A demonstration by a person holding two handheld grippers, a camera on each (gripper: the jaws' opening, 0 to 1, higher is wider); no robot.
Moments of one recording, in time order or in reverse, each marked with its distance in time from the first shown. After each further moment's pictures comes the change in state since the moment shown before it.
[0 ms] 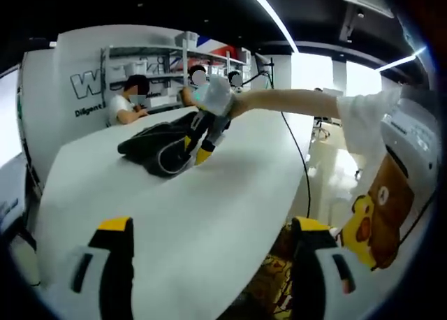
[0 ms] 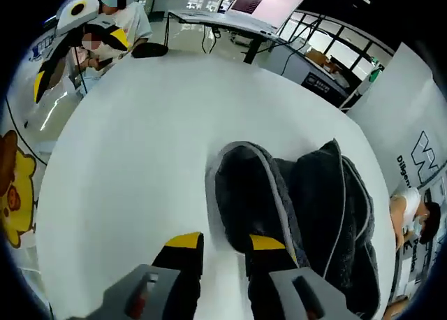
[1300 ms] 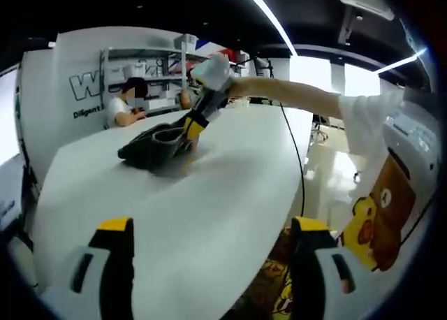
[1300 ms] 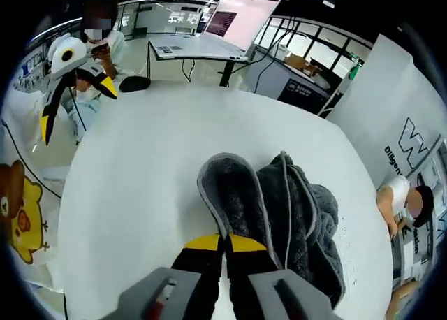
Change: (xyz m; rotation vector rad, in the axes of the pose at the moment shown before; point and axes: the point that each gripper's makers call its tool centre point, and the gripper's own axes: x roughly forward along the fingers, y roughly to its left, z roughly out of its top) left arm 0.004 -0.004 0.008 0.002 -0.017 -0.010; right arm -0.077 -0.025 0.017 0.092 -0.094 -0.057
